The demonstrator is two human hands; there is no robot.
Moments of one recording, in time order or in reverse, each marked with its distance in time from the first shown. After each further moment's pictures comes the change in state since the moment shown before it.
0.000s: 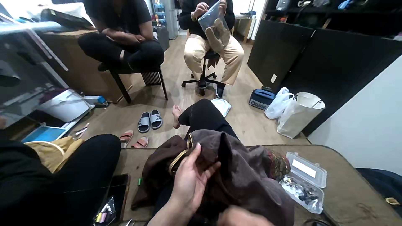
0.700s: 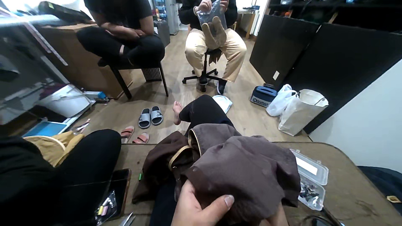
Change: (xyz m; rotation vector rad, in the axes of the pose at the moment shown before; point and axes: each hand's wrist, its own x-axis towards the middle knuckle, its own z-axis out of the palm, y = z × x) left_hand -0.064 -0.013 -0.022 0.381 -0.299 0.329; right_hand -0.002 0.036 0.046 0.139 0.838 0.116
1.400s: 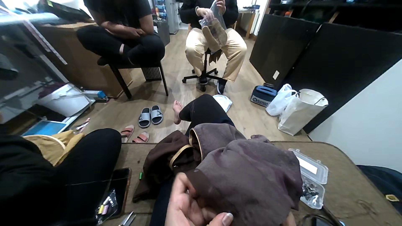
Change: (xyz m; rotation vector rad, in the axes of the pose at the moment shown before) left_hand -0.016 0.004 -0.008 -0.149 -0.034 0.120; right_hand -0.001 -0.020 -0.003 0.244 -0.090 -0.049
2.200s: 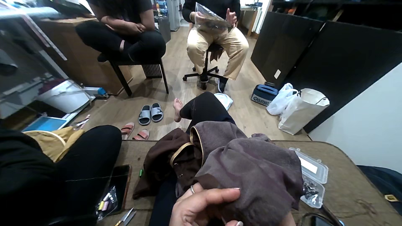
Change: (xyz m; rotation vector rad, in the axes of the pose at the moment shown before) left_hand 0.000 0.001 -0.007 0.255 -0.174 0.098; right_hand 0.010 -0.001 0.012 0.276 -0.031 0.096
